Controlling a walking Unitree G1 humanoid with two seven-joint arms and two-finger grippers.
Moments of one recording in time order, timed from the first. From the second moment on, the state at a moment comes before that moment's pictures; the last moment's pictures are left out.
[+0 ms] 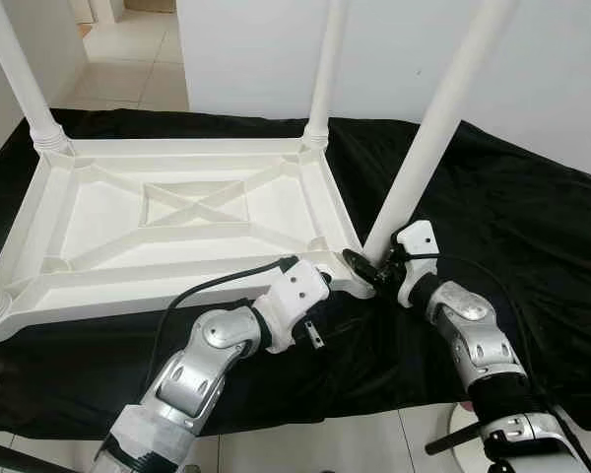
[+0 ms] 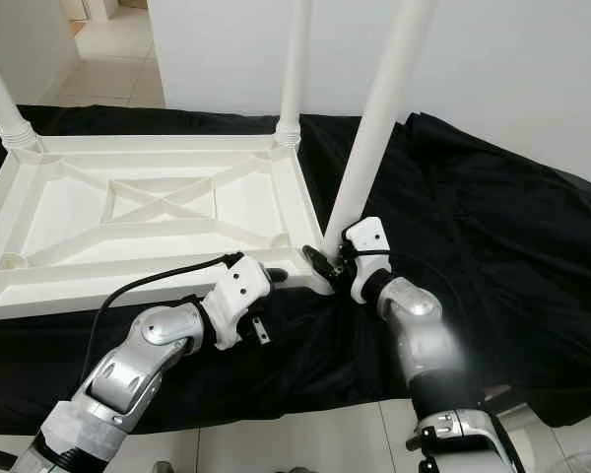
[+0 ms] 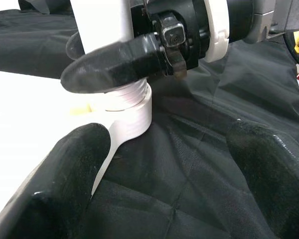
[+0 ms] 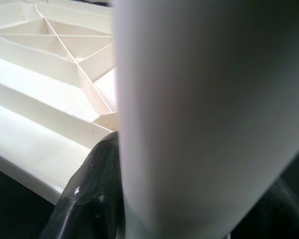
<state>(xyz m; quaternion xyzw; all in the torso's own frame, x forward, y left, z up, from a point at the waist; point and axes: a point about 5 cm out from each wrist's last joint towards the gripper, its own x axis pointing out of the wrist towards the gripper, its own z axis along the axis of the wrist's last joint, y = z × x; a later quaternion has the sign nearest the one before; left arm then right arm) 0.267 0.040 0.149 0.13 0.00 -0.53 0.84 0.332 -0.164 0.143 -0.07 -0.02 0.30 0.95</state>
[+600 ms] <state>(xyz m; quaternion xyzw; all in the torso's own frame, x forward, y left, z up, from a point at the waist) 0.269 0.042 0.152 0.14 -0.01 -0.53 0.84 0.331 -0.159 0.141 -0.03 -0.03 0.24 0.97</state>
